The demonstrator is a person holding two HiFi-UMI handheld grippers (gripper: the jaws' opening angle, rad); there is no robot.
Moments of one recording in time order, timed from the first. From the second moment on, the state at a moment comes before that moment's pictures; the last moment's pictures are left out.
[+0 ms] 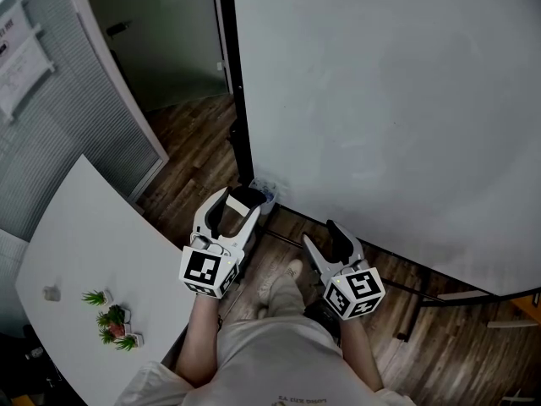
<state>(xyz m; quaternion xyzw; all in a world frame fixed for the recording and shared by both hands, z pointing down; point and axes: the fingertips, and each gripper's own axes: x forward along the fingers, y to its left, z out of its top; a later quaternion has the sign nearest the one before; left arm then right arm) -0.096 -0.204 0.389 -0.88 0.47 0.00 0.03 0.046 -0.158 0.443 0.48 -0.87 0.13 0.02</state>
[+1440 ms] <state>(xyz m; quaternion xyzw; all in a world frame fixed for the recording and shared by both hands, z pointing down) -0.084 -0.238 0.422 -0.89 0.46 -0.03 -0.01 0.058 -0.184 0.467 0.48 -0.86 0.16 0.03</state>
